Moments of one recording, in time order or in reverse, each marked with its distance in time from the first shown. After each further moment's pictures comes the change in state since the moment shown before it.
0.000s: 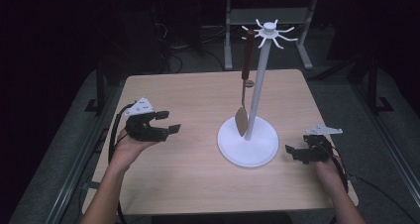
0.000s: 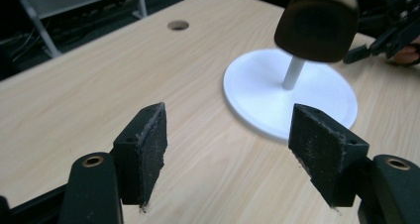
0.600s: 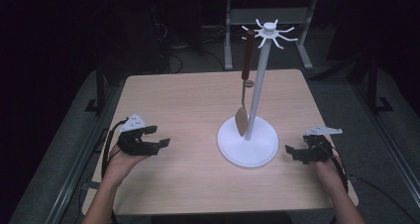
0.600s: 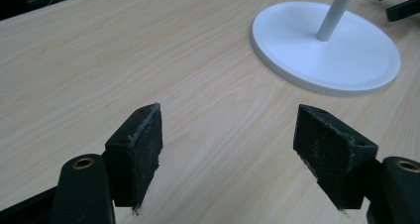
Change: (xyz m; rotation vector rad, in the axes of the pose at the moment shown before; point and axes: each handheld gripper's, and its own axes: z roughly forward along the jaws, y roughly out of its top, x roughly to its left) left arm 0.006 -0.056 -0.010 0.072 0.094 -0.064; right arm 0.001 0.000 0.000 0.002 0.002 -0.001
